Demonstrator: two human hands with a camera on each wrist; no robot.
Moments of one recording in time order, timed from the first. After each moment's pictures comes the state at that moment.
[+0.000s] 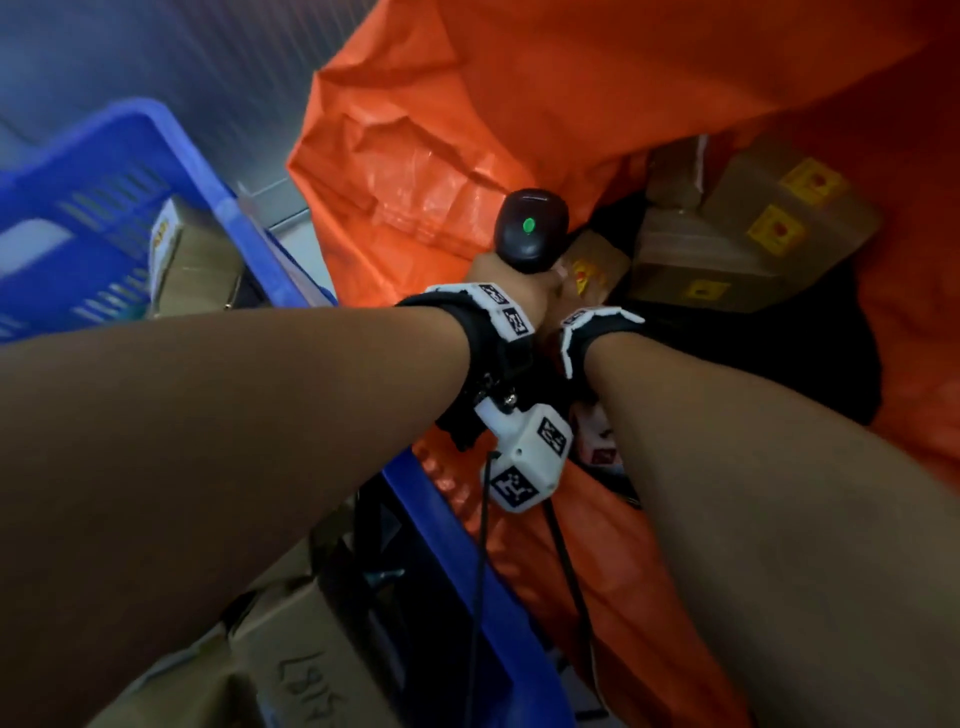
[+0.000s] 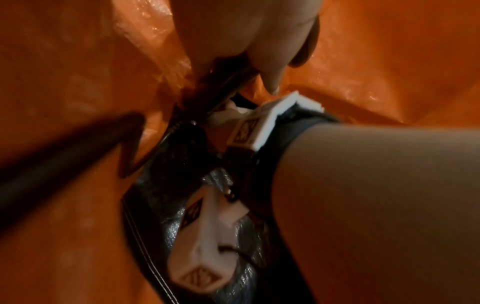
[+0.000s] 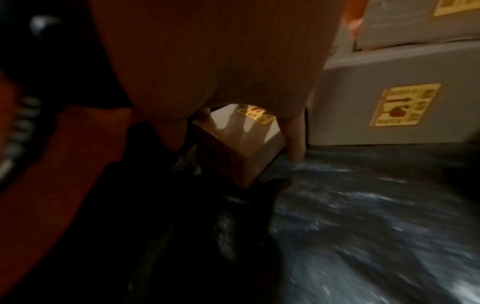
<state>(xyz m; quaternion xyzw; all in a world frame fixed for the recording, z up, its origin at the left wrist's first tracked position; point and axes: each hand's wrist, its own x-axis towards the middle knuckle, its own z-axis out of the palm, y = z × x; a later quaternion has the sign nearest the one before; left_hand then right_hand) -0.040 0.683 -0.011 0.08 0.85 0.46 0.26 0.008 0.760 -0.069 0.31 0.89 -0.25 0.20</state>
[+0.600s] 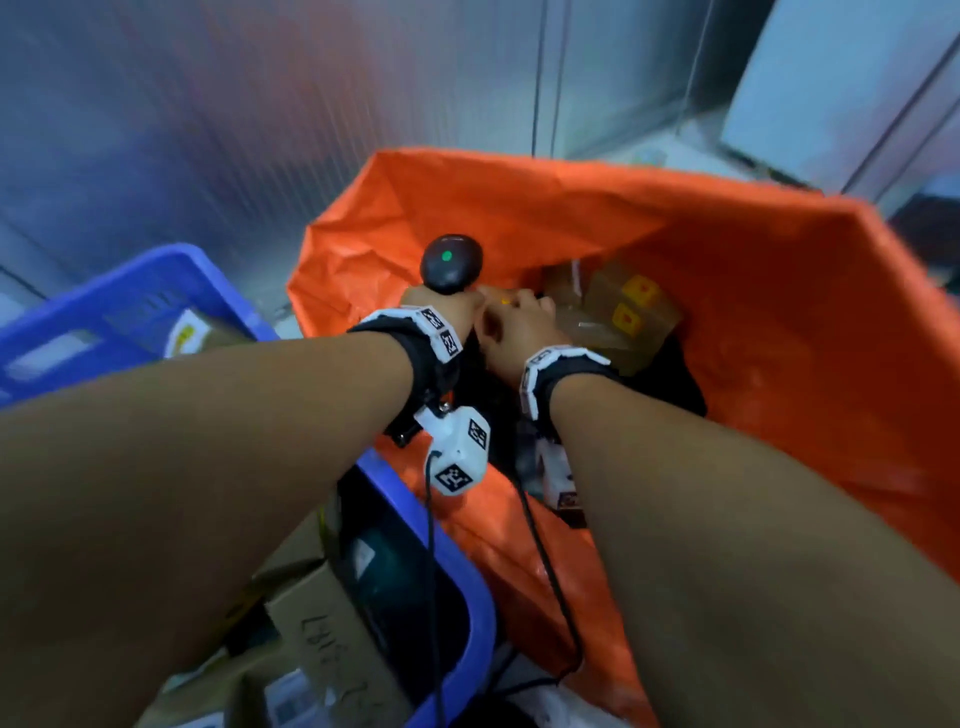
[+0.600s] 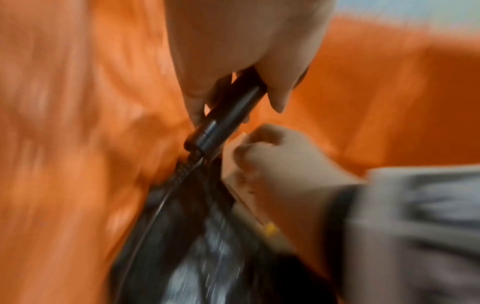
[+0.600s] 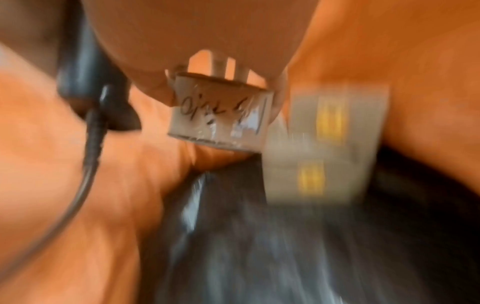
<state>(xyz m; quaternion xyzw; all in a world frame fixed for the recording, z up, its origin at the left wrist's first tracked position) -0.012 0.669 0.122 0.08 0.84 0.48 0.23 0.060 0.757 0.067 0.32 0.92 -0.24 -0.01</state>
